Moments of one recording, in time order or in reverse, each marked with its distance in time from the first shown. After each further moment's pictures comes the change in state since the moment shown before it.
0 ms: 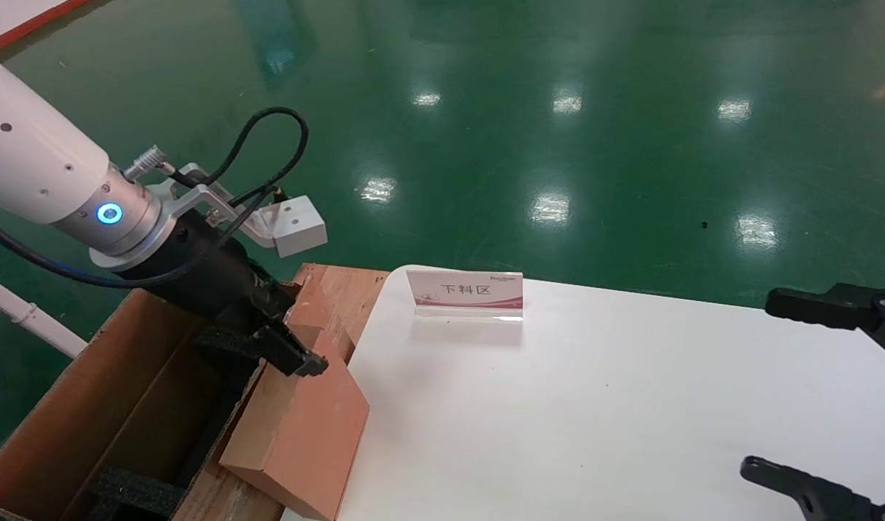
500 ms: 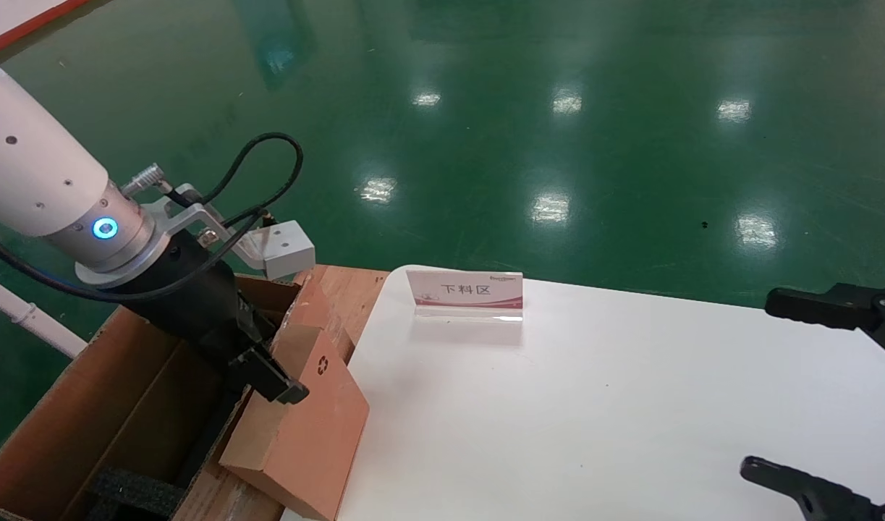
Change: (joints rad) left arm -0.125 0.012 0.242 -0.002 -0.066 -0.022 -0.075; right arm 0.000 0.000 -0.001 0.000 0.001 0.000 -0.001
